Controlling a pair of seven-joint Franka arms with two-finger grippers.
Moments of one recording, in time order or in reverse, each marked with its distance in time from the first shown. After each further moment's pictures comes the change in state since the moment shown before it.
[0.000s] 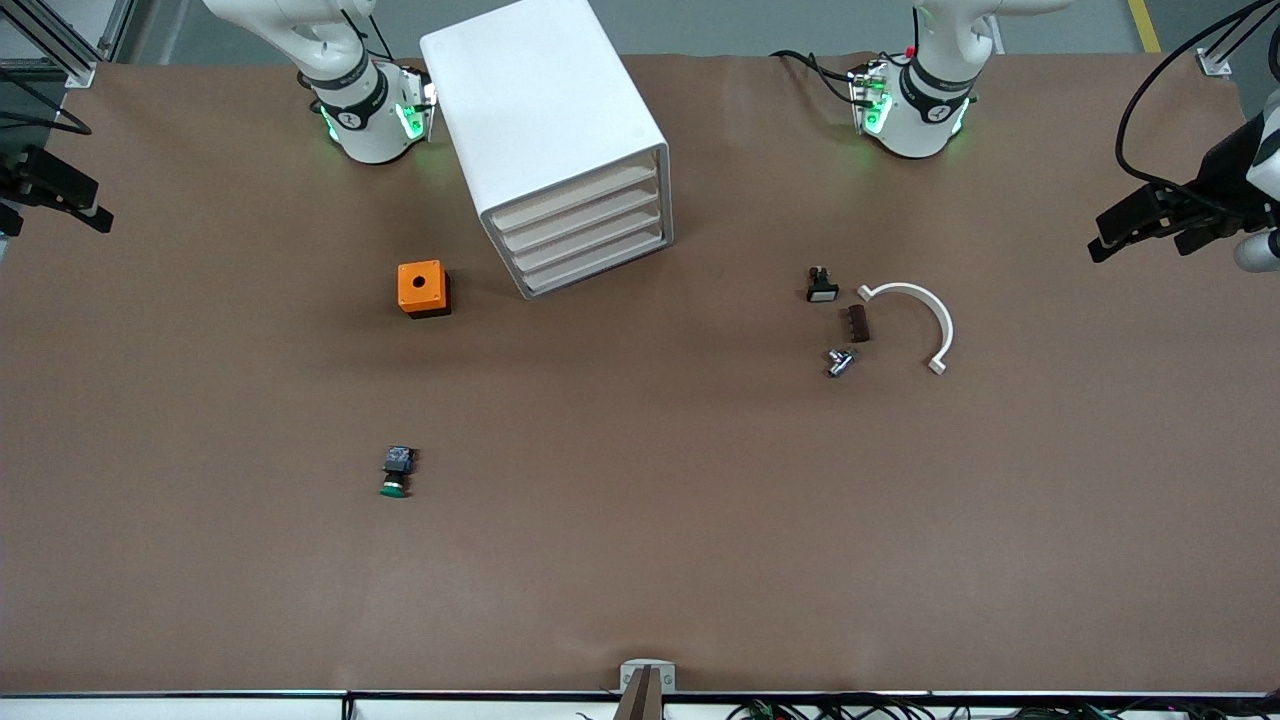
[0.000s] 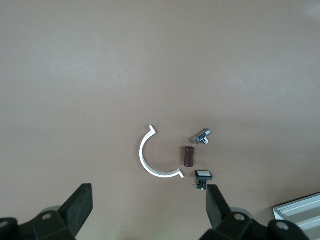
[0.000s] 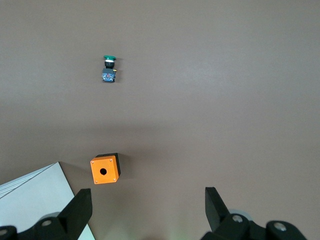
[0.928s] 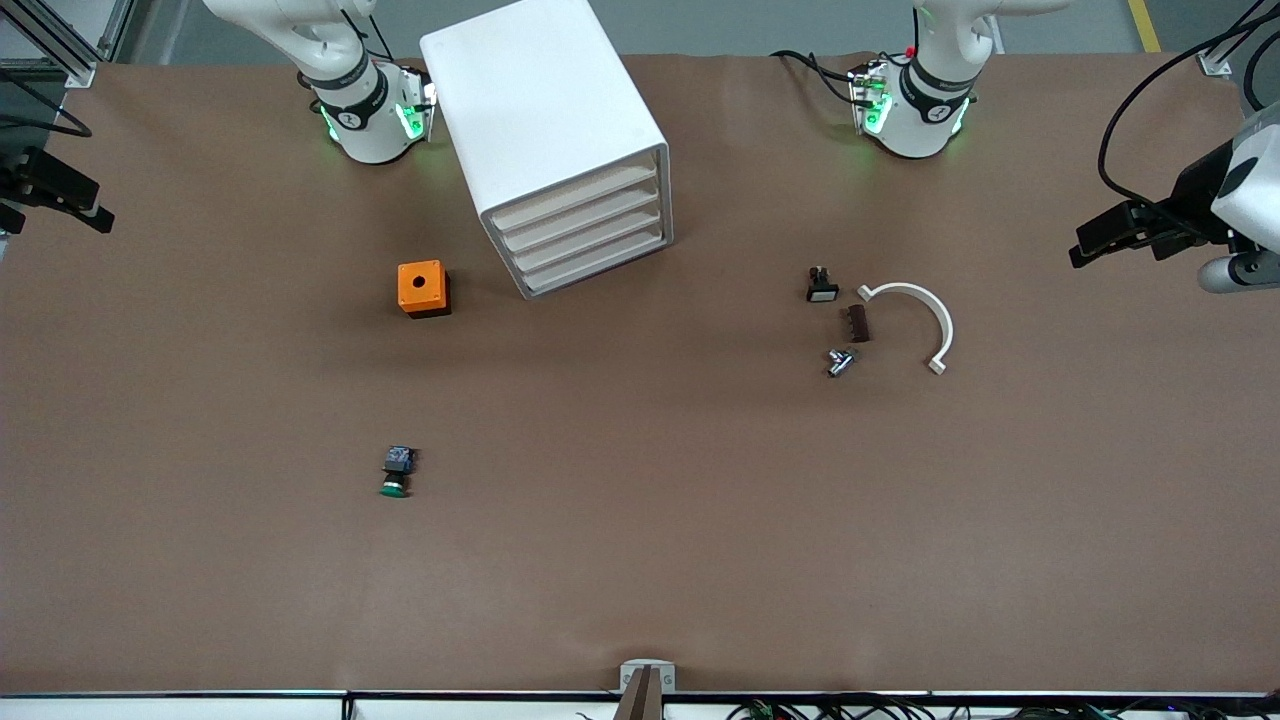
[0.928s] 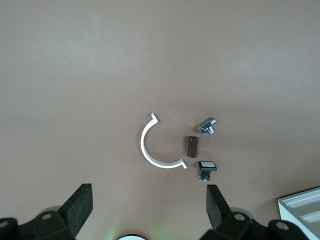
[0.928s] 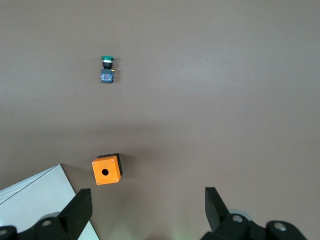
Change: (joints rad) left arm 0.004 0.015 0.002 -0.042 -0.001 -0.007 0.000; right arm 0.000 0.000 0.001 0.000 0.000 -0.005 0.035
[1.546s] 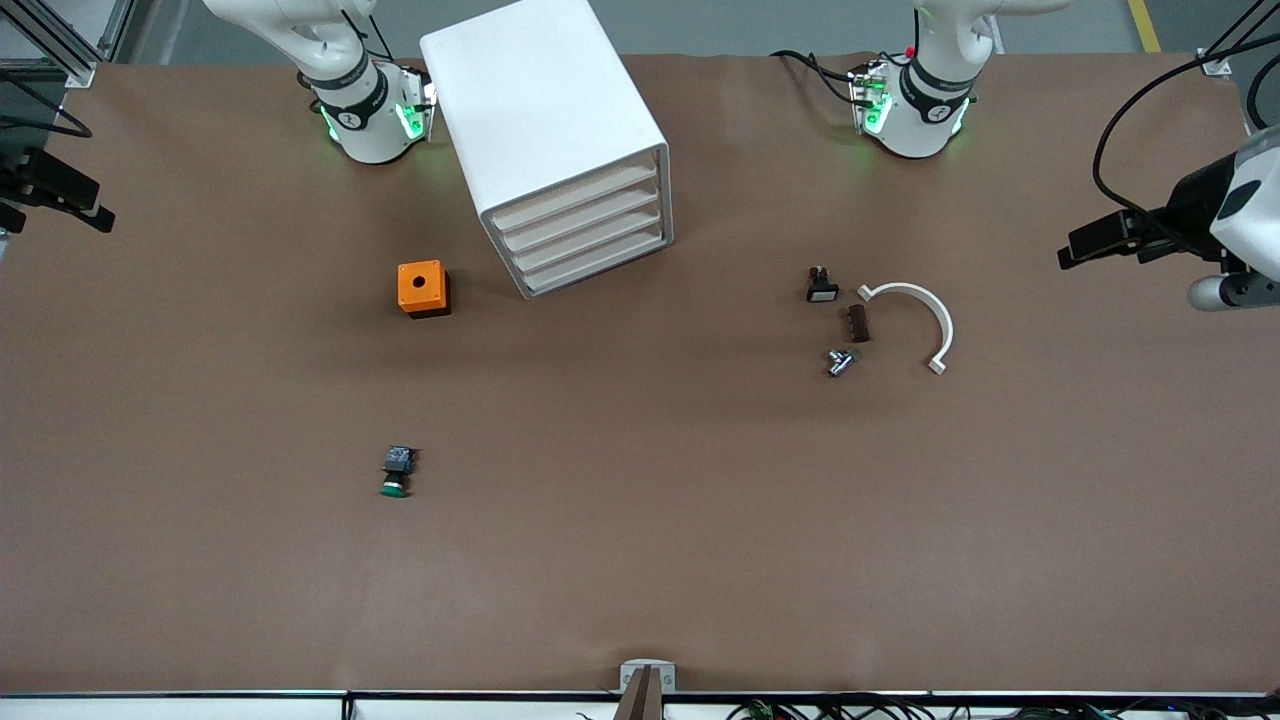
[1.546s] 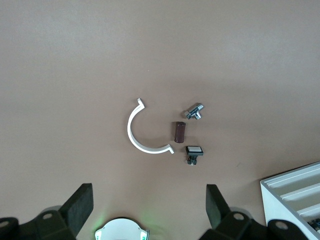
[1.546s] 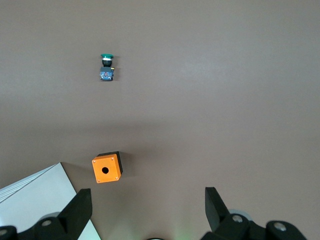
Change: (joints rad) left arm 0.001 0.055 0.006 0.064 -0.065 -0.091 -0.001; right arm 0.000 0.003 -0.001 0.003 0.000 -0.011 0.003
